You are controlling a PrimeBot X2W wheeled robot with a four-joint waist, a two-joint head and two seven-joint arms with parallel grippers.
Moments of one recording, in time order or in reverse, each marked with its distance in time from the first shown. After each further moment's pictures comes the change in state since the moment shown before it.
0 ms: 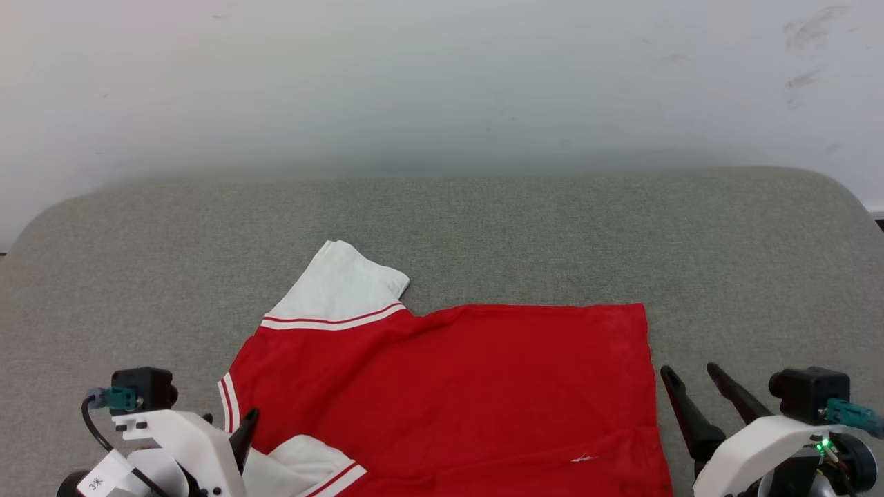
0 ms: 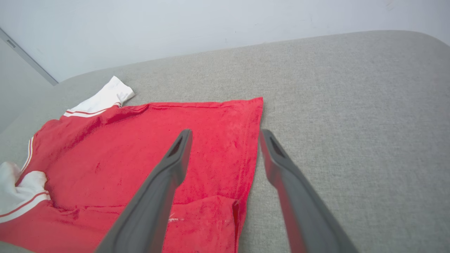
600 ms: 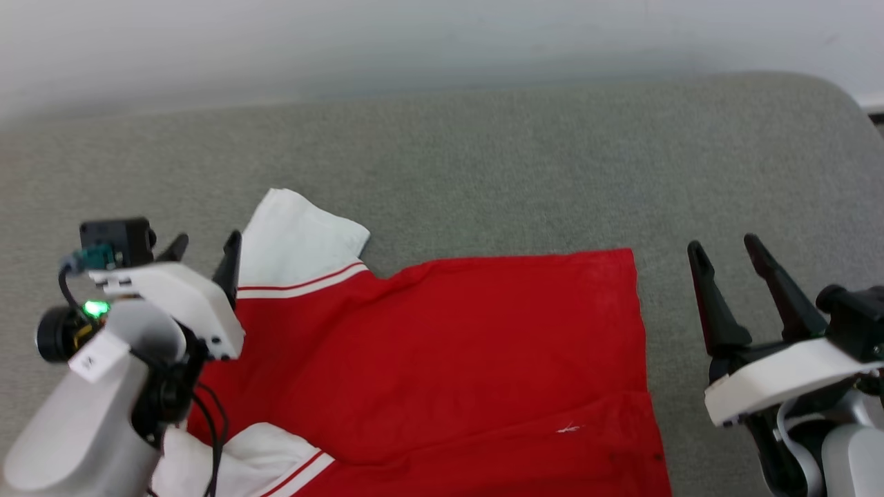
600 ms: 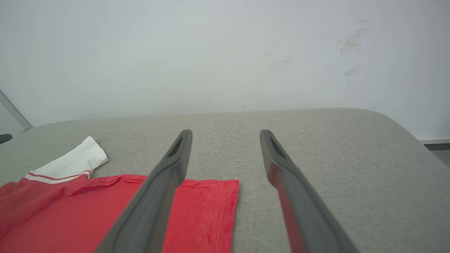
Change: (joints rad) left arm -0.359 -0.072 0.005 0.138 0.152 -0.020 -0.179; right arm -0.146 0.061 -0.057 -0.172 -0.126 0.000 -0.137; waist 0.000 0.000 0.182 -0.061
